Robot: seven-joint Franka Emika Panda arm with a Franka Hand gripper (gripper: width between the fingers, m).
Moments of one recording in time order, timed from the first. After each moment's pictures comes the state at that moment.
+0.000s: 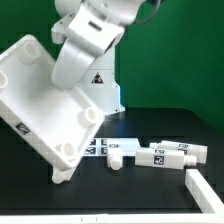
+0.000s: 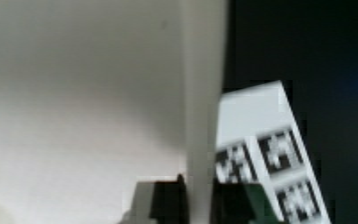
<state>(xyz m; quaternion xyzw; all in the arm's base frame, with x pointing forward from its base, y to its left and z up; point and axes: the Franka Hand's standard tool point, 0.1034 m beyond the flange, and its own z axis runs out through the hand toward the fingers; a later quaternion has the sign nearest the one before) 0.472 -0.047 0.194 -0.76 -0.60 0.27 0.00</state>
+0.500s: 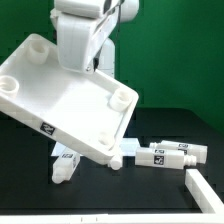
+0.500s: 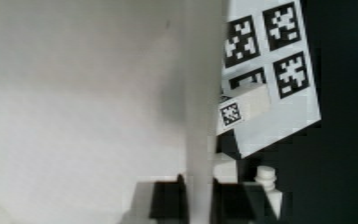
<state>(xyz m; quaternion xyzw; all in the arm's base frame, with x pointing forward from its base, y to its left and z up) 0.494 -0.036 0.202 -0.79 -0.58 0.16 0.10</state>
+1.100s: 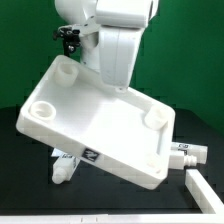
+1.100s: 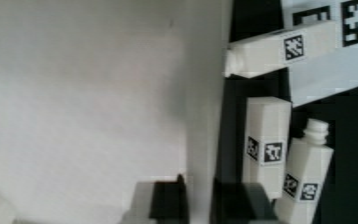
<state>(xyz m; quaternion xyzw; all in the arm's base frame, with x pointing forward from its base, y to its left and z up) 0.530 0.009 0.179 -0.78 -0.62 0.10 0.08</state>
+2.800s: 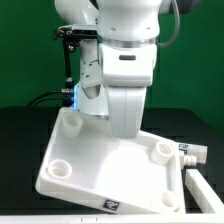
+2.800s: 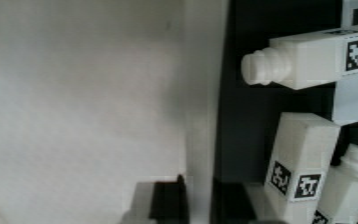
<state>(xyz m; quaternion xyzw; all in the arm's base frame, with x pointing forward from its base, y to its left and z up) 0.533 0.031 0.099 -0.74 -0.66 0.10 0.11</state>
